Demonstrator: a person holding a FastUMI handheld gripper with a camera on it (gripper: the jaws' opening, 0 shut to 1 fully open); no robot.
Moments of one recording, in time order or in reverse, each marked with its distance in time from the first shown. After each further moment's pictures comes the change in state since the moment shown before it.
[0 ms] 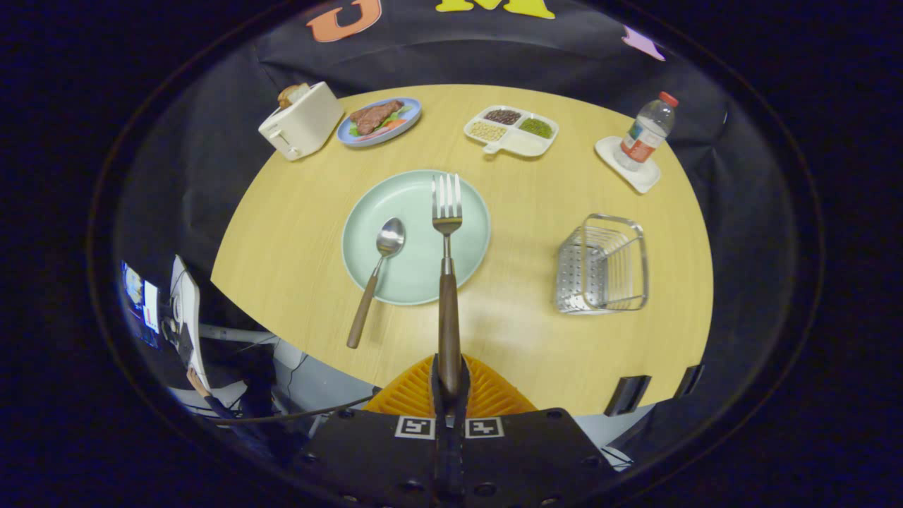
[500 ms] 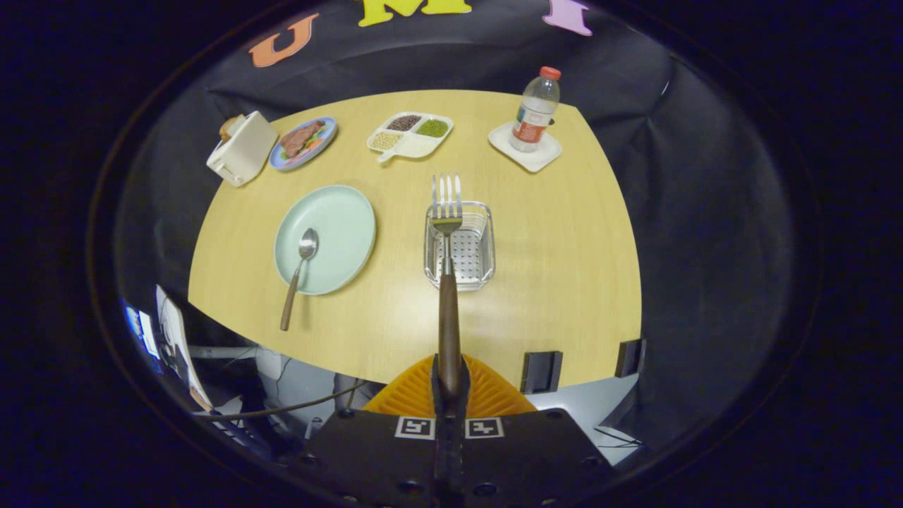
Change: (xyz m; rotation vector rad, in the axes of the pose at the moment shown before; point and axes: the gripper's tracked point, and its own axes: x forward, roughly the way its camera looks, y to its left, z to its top) arm -0.033 -0.102 -0.024 0.135 0.047 -0.109
